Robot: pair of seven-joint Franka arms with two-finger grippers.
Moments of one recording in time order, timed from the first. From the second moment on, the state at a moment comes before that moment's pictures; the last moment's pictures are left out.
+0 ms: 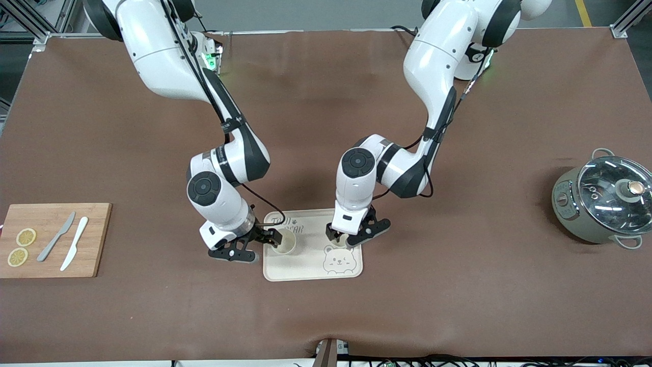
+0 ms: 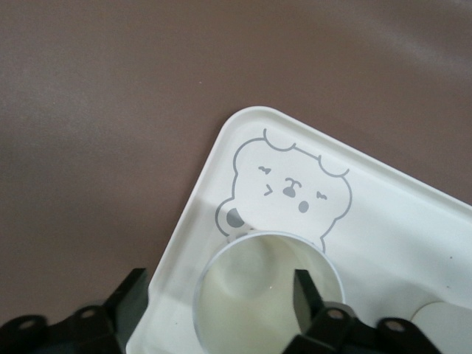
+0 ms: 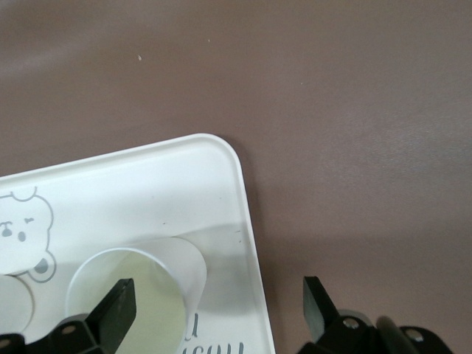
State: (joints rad) left arm -0.74 0.92 0.14 -1.22 0.02 2.36 -1.17; right arm 0.51 0.78 -0.10 -1.43 0.17 2.40 0.47
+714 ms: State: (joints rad) left arm -0.75 0.92 0.14 -1.22 0.02 2.36 -1.17; right arm 0.54 0.83 -0.10 -1.42 0.17 2.47 0.48
